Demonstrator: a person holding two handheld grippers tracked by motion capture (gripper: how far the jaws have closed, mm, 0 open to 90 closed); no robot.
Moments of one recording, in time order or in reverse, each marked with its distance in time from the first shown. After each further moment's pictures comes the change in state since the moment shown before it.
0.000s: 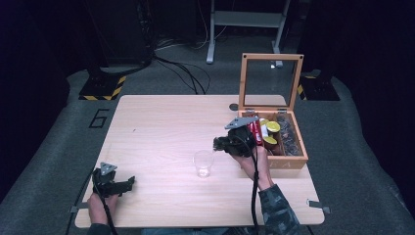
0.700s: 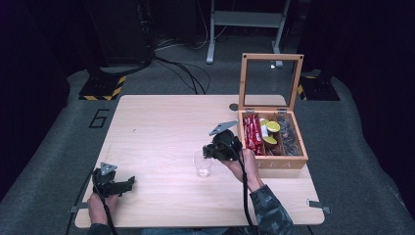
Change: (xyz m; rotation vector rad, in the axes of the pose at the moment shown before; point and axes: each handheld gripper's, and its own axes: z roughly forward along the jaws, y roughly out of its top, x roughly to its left) left arm 0.000 0.000 0.000 -0.001 0.000 -0.003; right arm 0.022 0.003 0.035 0.102 0.052 -0.056
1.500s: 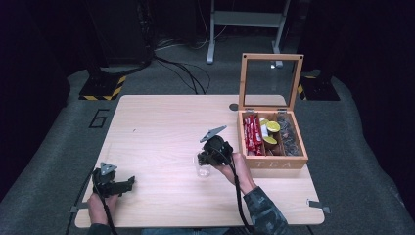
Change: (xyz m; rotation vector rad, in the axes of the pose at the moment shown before) left arm 0.000 0.000 0.000 0.001 0.000 0.001; right arm 0.011 -0.005 0.033 0.090 0.020 -0.039
